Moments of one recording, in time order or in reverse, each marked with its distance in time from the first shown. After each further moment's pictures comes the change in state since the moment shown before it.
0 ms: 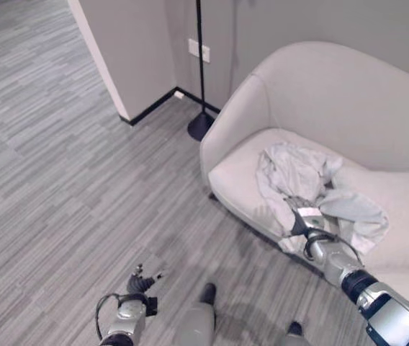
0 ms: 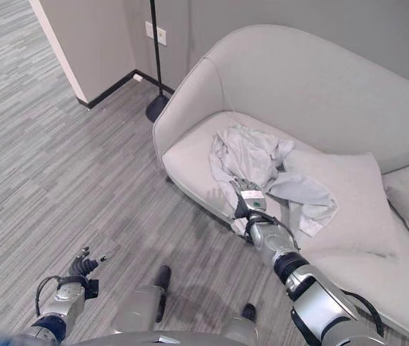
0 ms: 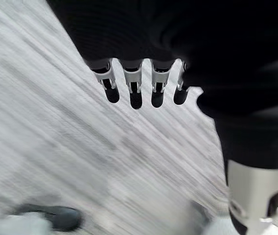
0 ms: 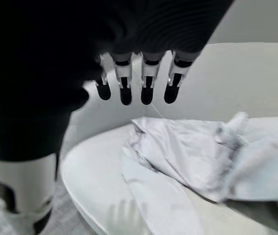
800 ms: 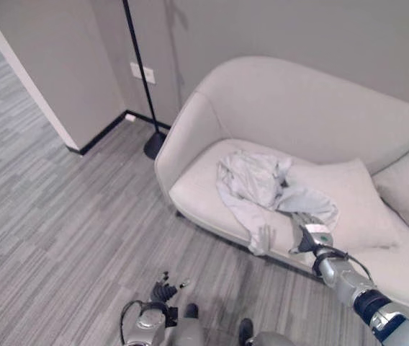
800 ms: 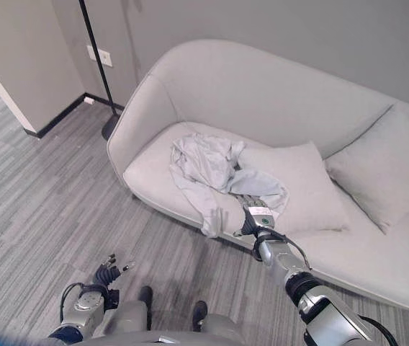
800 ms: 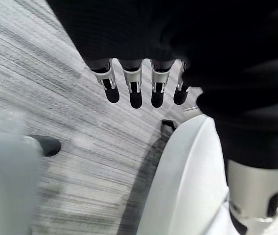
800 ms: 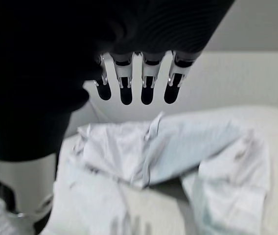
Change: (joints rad) left arm 0.009 -0.105 -0.129 -0.097 0.011 0.000 -0.030; right arm 0.137 -0.085 -0.014 -0.142 0.018 -0.052 -0.008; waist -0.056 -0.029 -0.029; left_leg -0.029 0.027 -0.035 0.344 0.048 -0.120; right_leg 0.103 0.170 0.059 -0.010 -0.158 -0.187
